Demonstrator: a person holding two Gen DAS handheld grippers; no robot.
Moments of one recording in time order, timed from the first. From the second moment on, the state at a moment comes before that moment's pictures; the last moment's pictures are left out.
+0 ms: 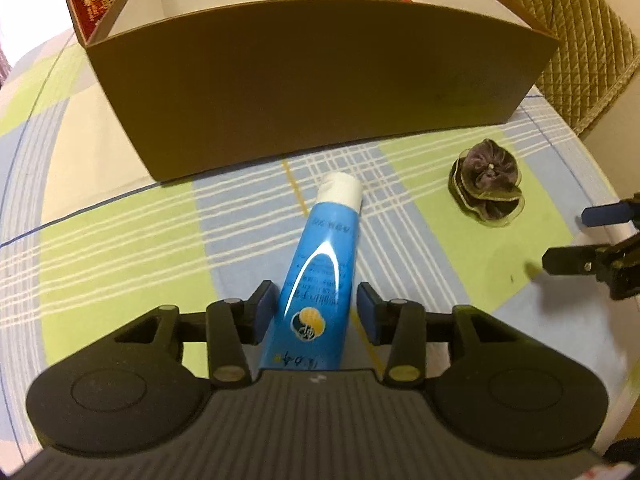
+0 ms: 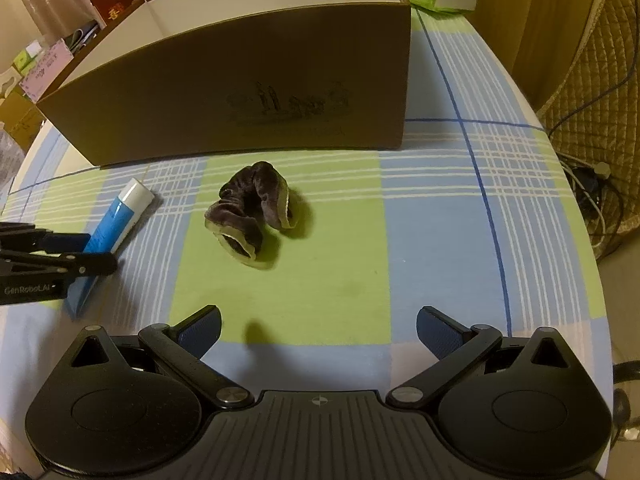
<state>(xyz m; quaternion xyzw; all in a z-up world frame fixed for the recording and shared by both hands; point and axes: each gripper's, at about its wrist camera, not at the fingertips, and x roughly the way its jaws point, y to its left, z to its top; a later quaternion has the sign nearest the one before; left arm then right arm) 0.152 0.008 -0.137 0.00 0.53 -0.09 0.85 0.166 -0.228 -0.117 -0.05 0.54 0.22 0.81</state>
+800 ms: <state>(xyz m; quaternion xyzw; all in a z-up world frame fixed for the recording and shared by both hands) 0.163 0.028 -0.142 -0.03 0.53 0.04 0.85 0.178 -0.191 -0.118 -0.07 0.47 0.29 0.83</state>
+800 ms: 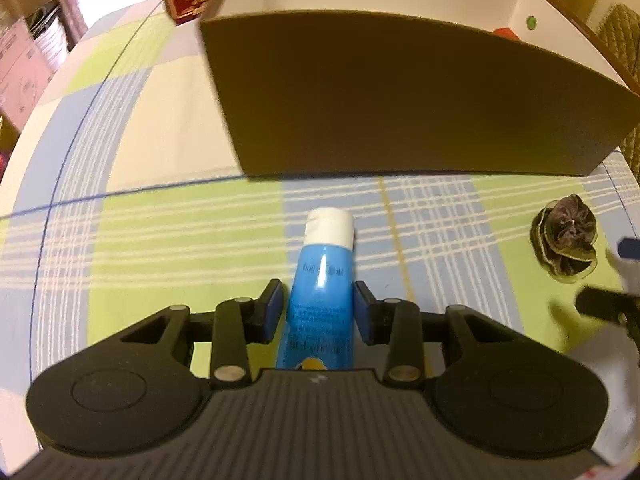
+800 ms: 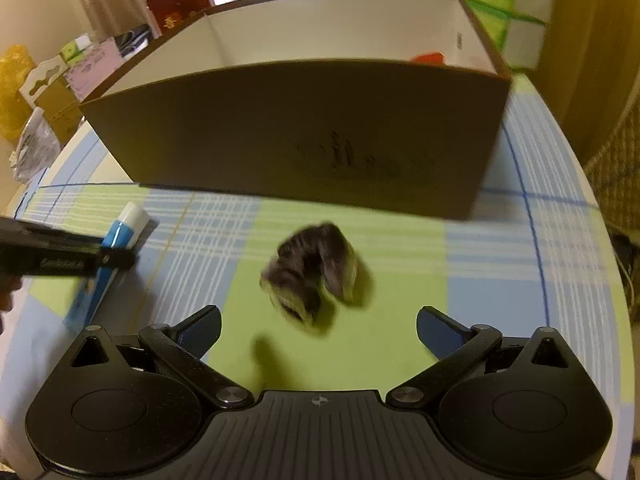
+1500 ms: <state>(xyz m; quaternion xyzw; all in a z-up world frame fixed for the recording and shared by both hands) 0.150 0.036 -0.139 -0.03 0.53 0.05 0.85 0.190 -0.165 -0.141 -0.15 0.43 0.30 0.84</state>
